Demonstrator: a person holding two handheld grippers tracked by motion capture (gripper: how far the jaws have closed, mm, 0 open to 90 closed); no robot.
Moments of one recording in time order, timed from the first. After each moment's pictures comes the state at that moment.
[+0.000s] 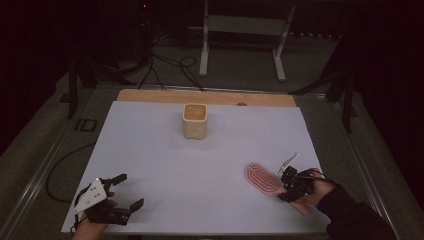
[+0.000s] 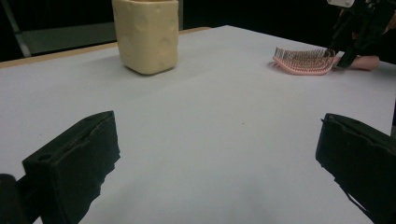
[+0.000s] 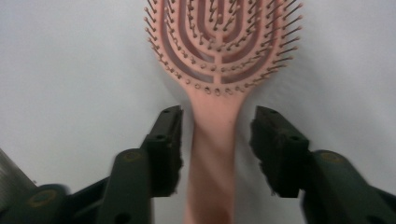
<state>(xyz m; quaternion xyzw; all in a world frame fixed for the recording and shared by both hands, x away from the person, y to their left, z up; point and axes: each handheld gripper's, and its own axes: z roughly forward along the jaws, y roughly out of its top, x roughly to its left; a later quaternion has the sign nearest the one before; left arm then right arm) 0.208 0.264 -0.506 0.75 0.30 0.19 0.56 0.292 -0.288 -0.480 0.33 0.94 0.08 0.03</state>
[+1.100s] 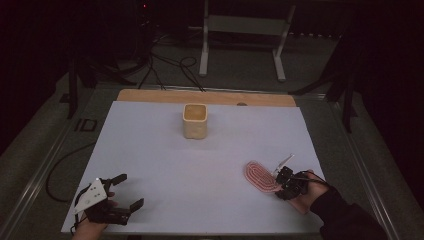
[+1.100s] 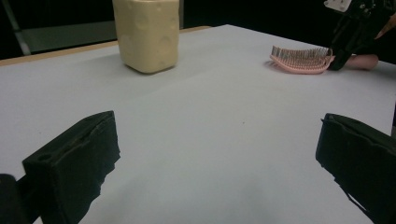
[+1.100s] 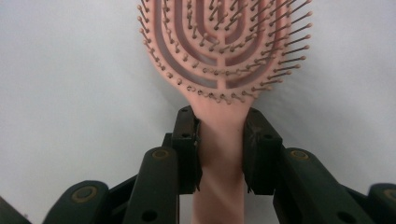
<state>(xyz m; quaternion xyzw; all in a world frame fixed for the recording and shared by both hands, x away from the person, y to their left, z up) 0.209 0.264 -0.507 0.75 0.31 0.19 0.56 0.292 -0.278 -0.485 0.36 0.93 0.09 0.05</state>
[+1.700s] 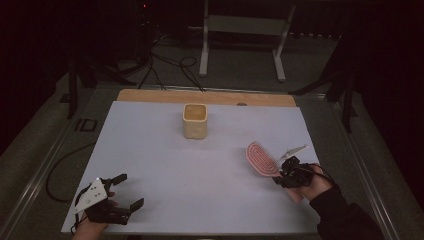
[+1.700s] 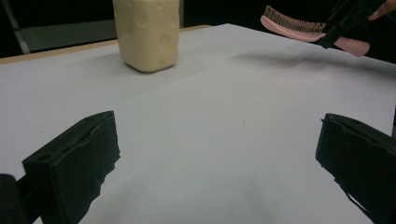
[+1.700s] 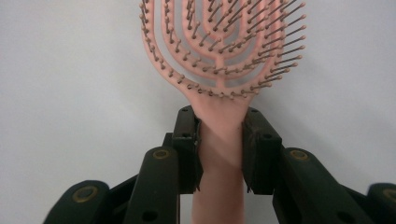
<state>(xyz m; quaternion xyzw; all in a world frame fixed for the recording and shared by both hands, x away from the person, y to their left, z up) 0.209 0.264 -0.507 0.75 0.31 0.19 0.56 0.301 -0.283 -0.456 0.40 0.89 0.20 0.10</state>
